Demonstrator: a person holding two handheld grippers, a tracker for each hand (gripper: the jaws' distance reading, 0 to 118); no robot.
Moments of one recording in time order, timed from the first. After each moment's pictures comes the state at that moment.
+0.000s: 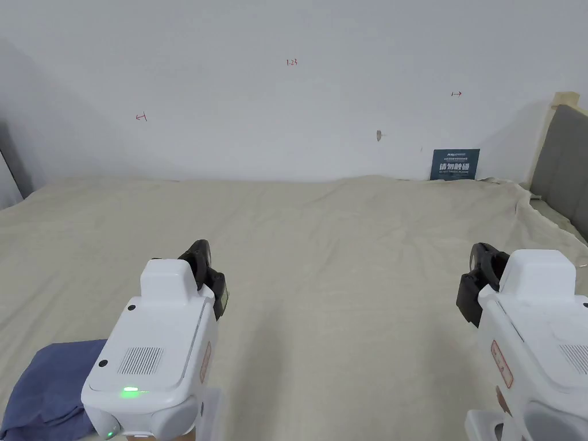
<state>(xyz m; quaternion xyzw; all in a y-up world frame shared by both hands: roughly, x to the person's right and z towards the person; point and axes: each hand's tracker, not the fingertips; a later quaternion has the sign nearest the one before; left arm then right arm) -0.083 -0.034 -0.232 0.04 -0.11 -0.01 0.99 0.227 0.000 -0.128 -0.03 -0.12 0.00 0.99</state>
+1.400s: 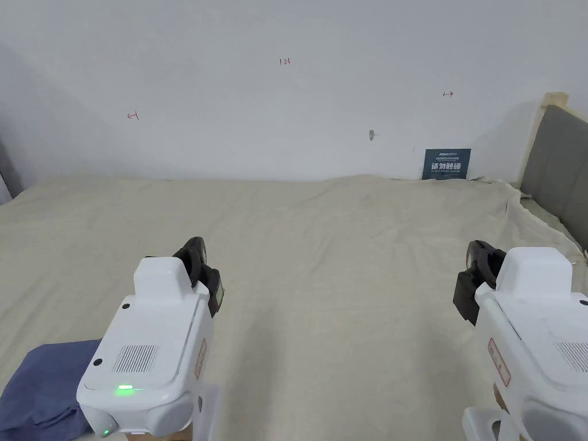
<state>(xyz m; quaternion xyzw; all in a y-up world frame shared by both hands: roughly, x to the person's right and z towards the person) -0.085 -0.034 -0.234 0.04 -0.11 0.01 0.99 0.231 -0.001 -0.127 -0.02 -0.12 0.01 0.99</state>
